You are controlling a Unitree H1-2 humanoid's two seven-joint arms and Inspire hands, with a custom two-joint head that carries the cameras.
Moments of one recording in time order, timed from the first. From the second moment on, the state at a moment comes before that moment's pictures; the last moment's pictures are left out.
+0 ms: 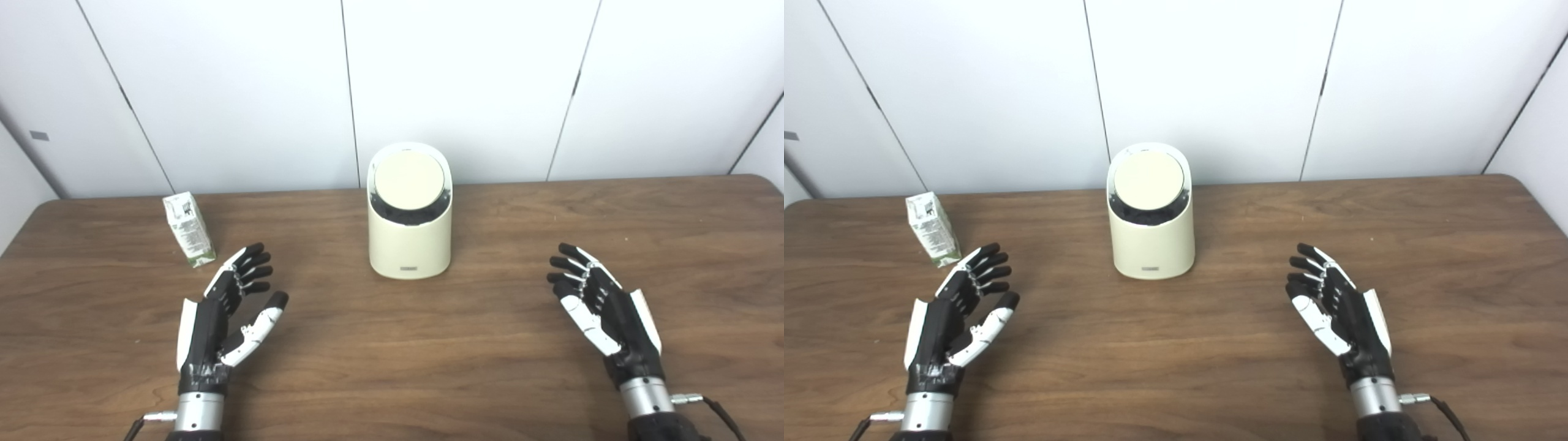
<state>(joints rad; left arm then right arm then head) 0.01 0.10 0.05 -0.01 0.08 -0.32 0.01 0.02 -0.14 -0.07 -0.10 -0.08 -0.08 -0.01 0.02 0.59</state>
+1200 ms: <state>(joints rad) 0.04 0.10 0.05 -0.04 0.12 -0.30 0.01 -0.15 -0.16 0.05 -0.30 -0.29 0.27 0.06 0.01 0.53</state>
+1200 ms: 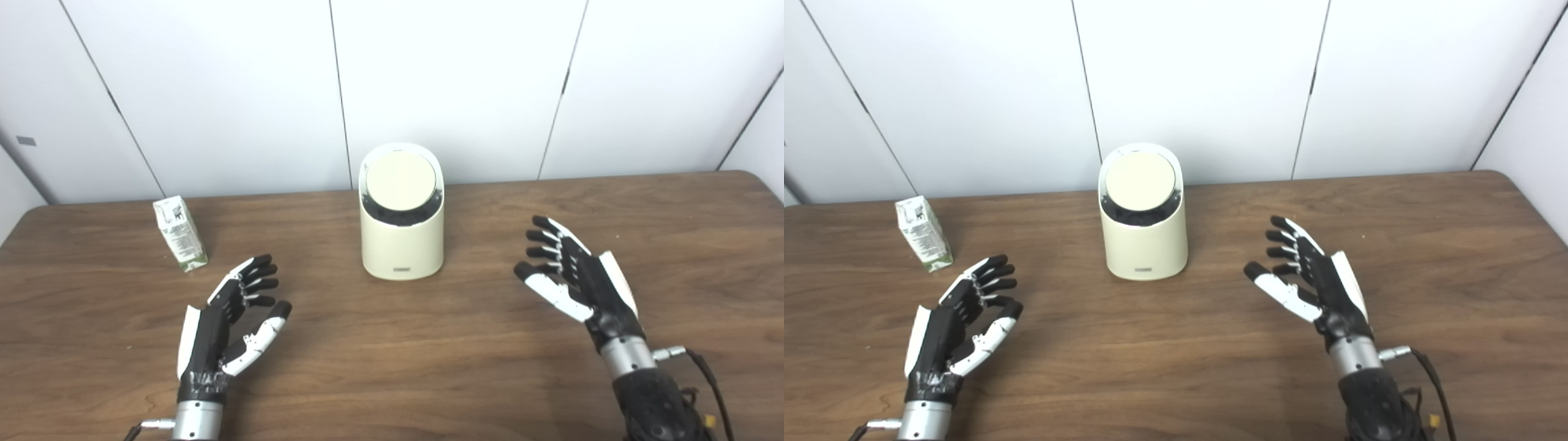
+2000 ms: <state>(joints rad) 0.06 0.09 0.03 -0.07 0.14 -0.30 0.02 -0.57 -0.09 0.19 0.01 -0.46 0.34 0.04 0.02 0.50</state>
